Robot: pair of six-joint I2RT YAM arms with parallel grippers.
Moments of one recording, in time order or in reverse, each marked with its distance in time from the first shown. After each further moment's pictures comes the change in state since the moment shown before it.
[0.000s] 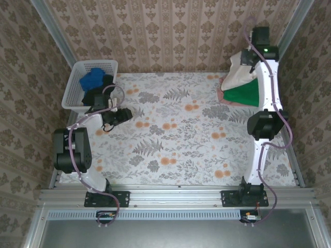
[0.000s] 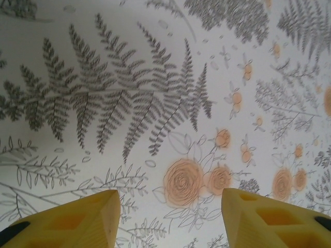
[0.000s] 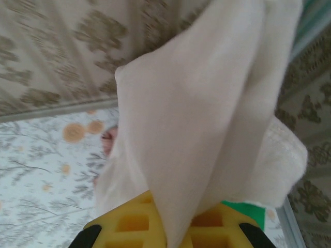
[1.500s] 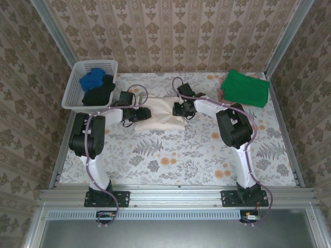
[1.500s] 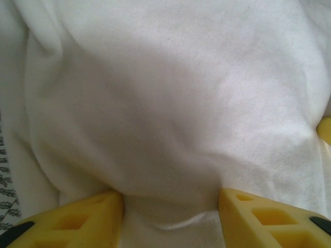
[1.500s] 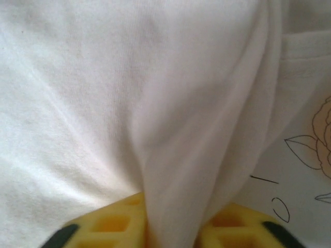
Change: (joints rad) left arm -0.242 0.241 0.156 0.103 -0.077 -0.039; right arm 0.577 -0.028 -0.942 0.630 -0.343 0.435
